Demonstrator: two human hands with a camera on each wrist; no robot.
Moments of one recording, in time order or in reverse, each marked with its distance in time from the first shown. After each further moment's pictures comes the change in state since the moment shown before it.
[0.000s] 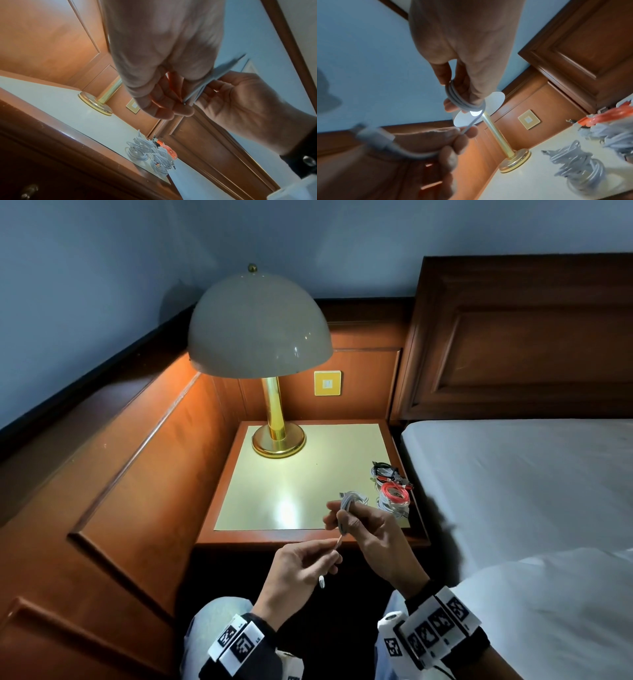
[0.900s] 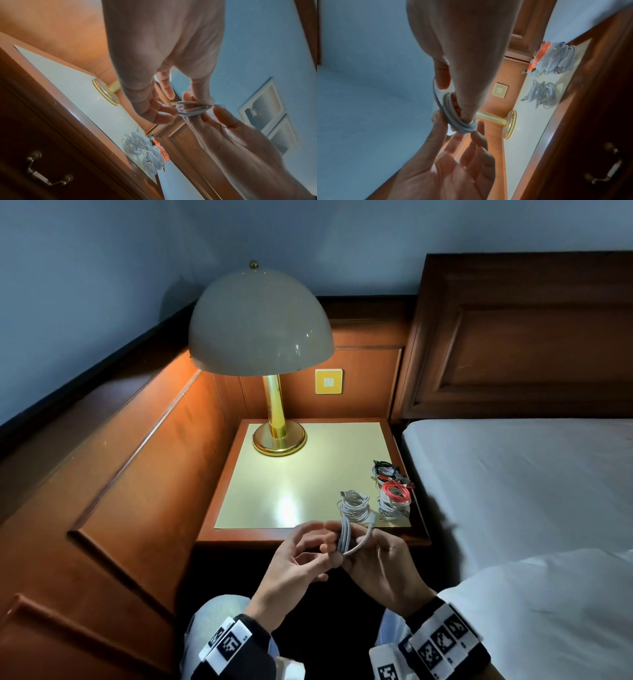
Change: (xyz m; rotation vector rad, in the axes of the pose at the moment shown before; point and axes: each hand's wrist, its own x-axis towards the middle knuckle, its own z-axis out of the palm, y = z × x) left_hand -0.007 0.011 -0.004 -0.271 -0.005 -0.139; right_hand -0.012 0.018 0.007 0.952 -0.097 0.442
